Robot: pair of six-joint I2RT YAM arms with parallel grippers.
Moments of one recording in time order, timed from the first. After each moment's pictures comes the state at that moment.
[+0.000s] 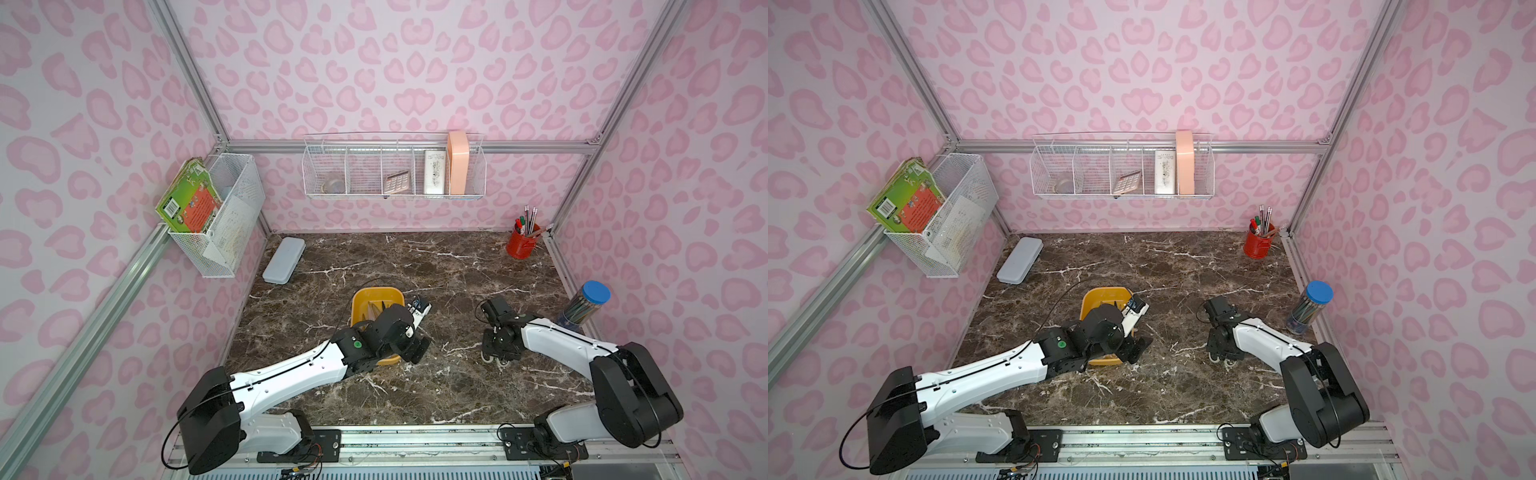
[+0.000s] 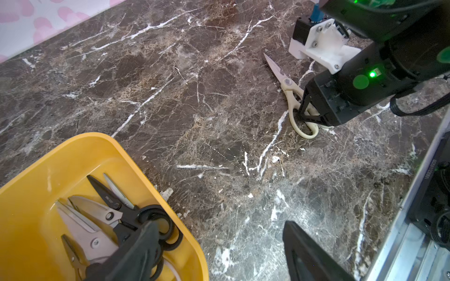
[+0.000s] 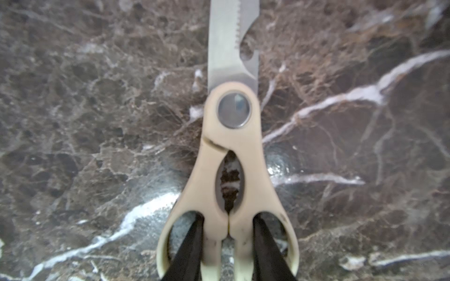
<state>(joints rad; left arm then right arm) -0.96 1.28 0.87 -0.28 -0.12 -0.17 0.44 1.46 0.70 -0.63 0.13 0.65</state>
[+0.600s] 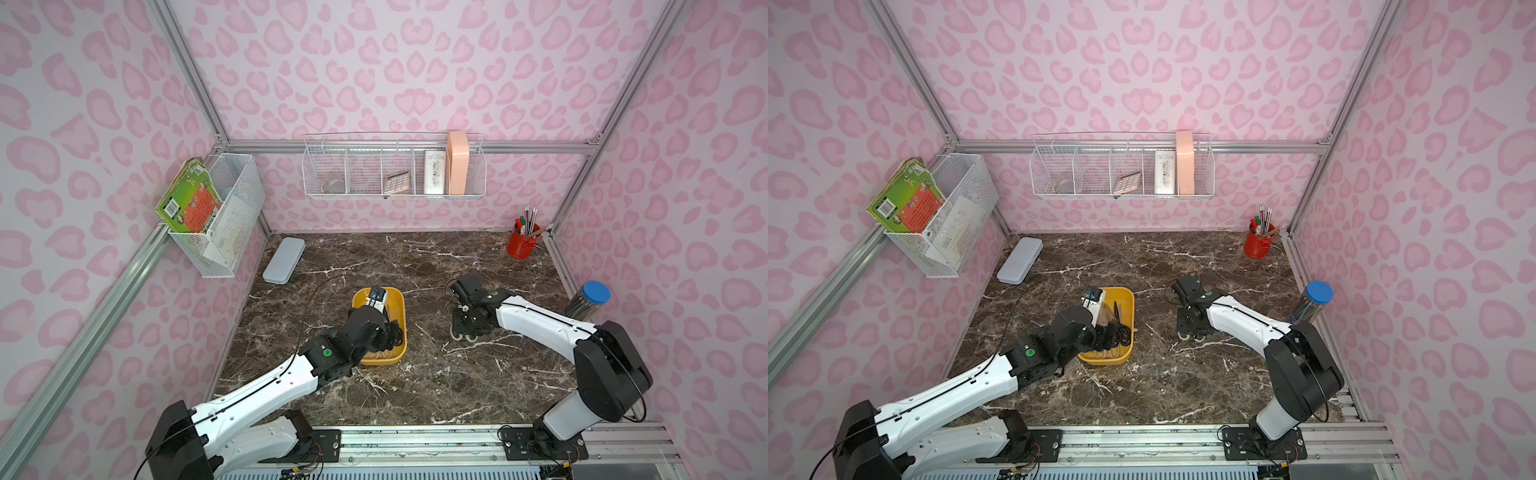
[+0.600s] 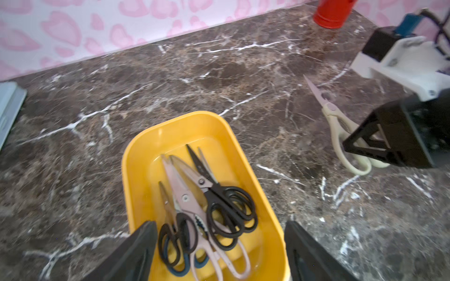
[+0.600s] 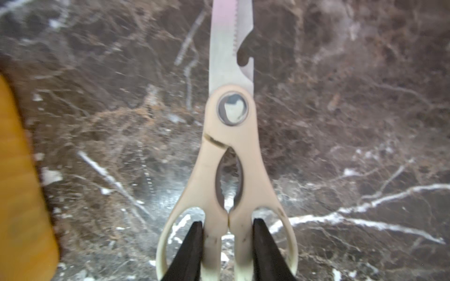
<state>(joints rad) -0.82 1.03 0.72 -0.34 -0.38 -0.34 0.65 1.62 1.09 -0.70 0.10 0.63</state>
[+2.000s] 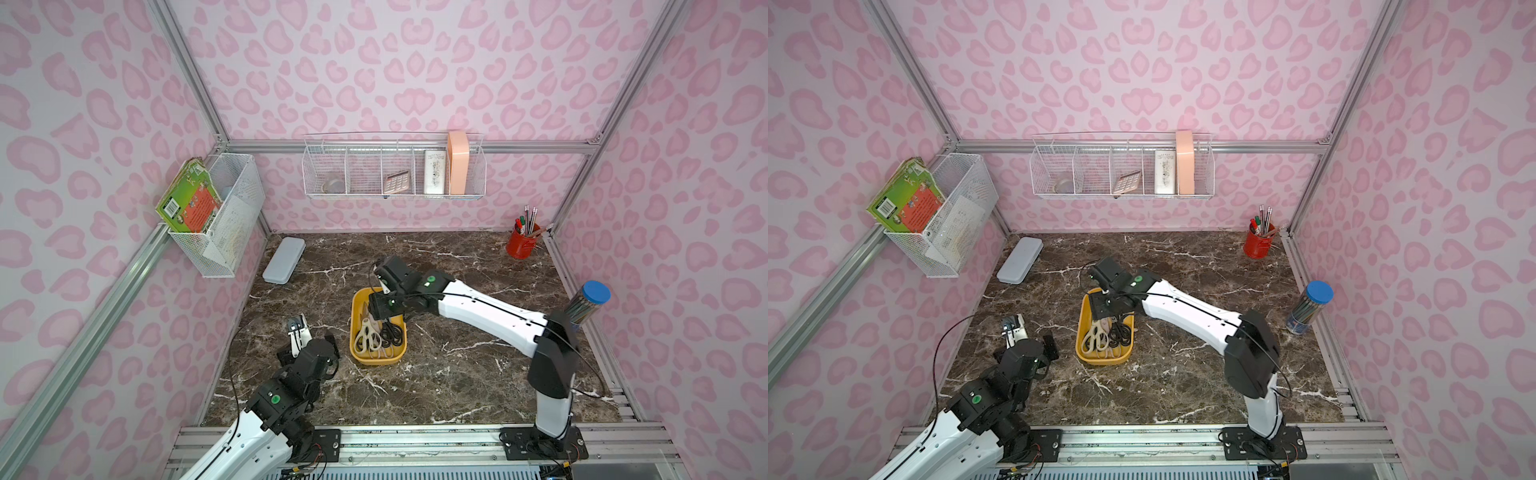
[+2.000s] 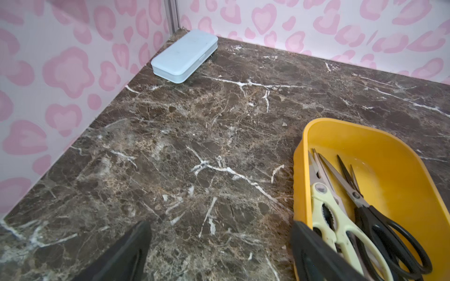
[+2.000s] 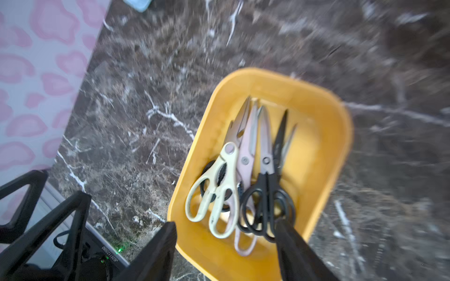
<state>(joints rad) -0.62 0.52 0.45 -0.60 -0.75 -0.60 0.97 1.82 1.65 -0.67 0.05 0.52</state>
